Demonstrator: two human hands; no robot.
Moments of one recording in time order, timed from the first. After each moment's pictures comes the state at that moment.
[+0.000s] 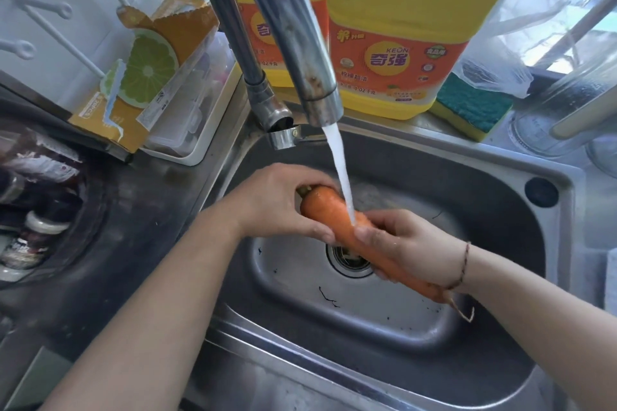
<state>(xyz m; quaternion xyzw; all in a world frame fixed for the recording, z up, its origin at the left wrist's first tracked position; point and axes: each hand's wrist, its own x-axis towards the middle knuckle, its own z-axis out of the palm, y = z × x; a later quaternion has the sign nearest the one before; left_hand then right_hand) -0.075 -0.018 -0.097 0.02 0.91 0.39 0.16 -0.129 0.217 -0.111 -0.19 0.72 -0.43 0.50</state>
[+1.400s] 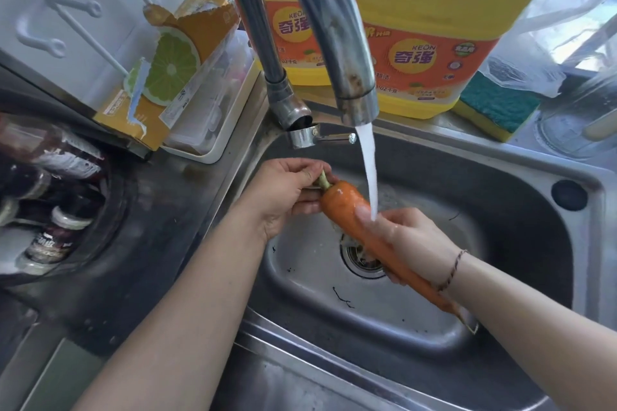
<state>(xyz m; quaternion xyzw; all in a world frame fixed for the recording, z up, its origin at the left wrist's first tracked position) -0.076 -0.008 -0.109 -0.35 0.59 0.73 0.08 -0.114 0.190 -0.108 -0.07 0.75 -0.45 0.48</state>
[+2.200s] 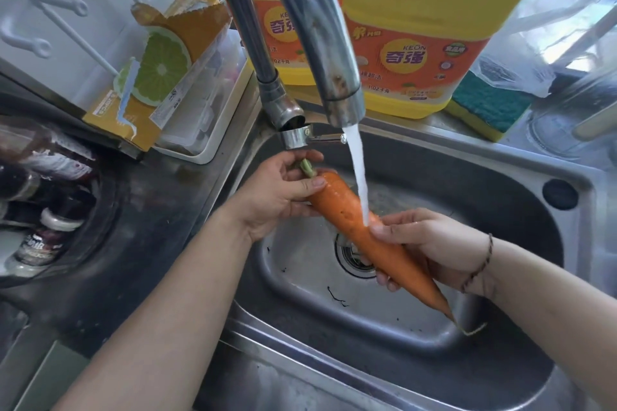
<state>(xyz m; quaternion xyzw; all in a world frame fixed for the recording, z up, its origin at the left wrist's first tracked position) -0.070 -0.017 -0.116 -0.26 0.55 0.79 0.11 -0.137 0.216 -0.111 0.00 0.56 -0.52 0.64</state>
